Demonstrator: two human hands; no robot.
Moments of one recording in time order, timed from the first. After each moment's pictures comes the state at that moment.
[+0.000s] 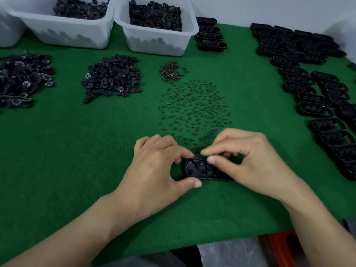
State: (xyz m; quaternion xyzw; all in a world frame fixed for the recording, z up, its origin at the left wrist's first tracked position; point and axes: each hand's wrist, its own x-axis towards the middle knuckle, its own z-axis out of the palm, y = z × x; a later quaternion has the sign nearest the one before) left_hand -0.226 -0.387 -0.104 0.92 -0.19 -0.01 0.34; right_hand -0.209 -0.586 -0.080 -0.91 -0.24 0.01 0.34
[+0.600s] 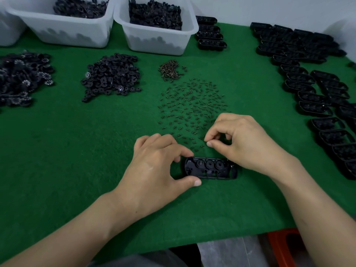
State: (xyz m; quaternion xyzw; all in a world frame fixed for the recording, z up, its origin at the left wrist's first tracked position) left_hand -0.226 -0.387 -0.104 0.92 -0.19 -0.02 0.35; right_hand -0.176 -0.583 -0.081 -0.95 -0.22 0.03 0.21
